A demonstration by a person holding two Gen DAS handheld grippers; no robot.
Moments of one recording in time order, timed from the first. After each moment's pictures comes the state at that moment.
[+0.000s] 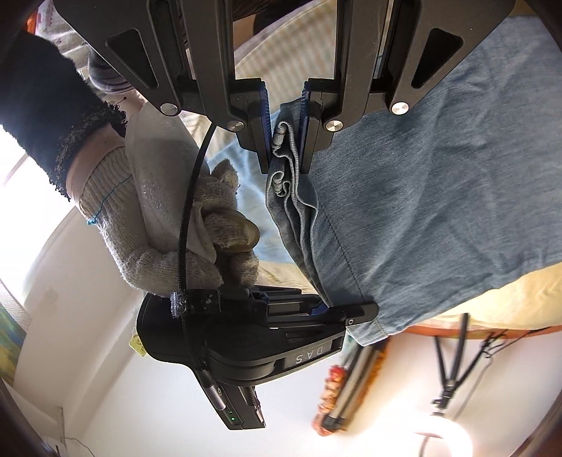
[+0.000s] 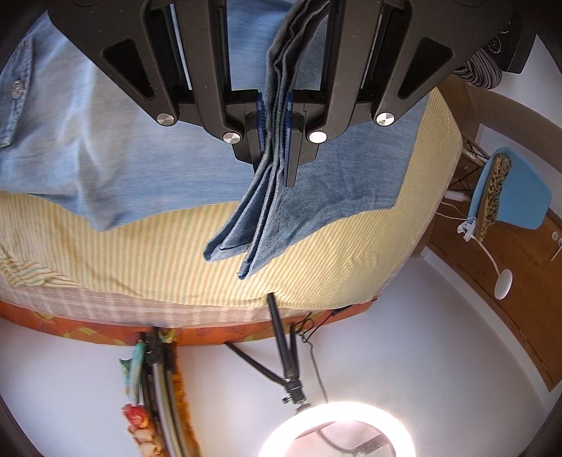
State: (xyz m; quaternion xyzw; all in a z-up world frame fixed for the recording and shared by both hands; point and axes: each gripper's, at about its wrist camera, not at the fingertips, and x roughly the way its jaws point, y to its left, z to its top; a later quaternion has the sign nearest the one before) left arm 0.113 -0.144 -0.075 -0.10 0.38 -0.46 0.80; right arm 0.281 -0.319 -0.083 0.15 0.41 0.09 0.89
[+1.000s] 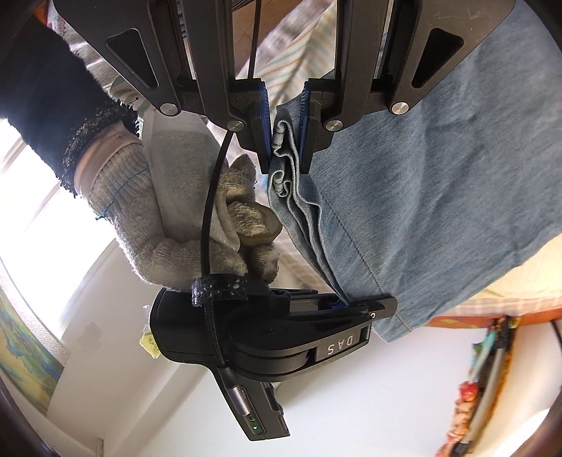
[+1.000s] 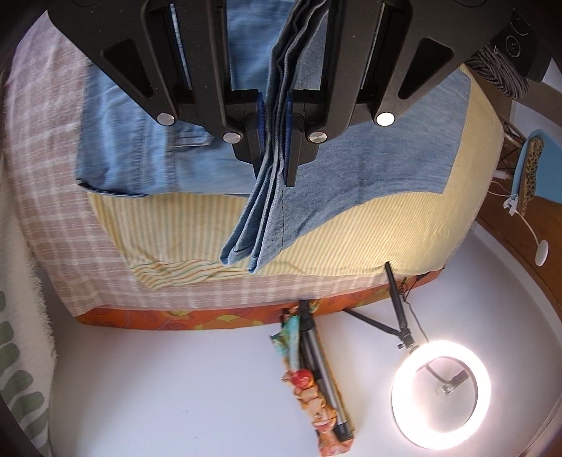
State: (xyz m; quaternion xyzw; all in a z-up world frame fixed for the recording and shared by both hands) left arm 0.126 -0.326 -0.059 -0.07 0.38 -0.57 0.72; right arm 0.204 -0.498 -0.061 0.14 0.40 -0.03 0.91
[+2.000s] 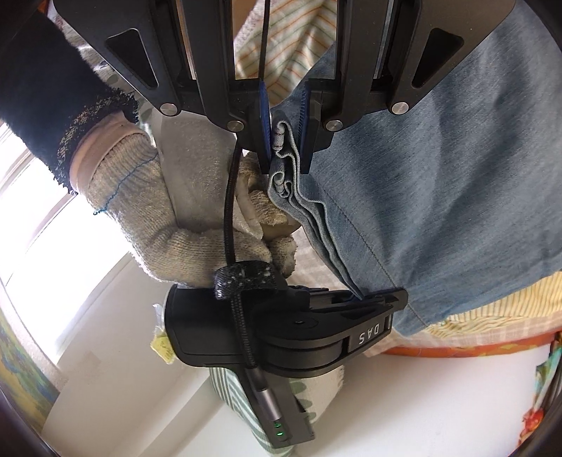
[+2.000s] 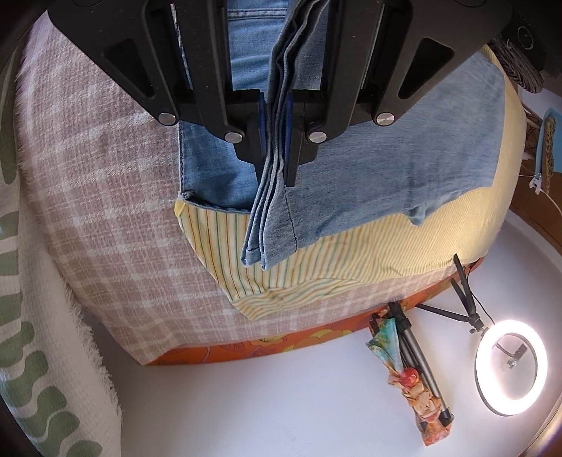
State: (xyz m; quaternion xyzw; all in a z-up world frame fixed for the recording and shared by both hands) left arm 0.162 -0.453 -0.100 -0.03 0.42 -0.59 0.69; right arm 0.186 -0.615 -0.122 0.18 0.41 -0.08 0.89
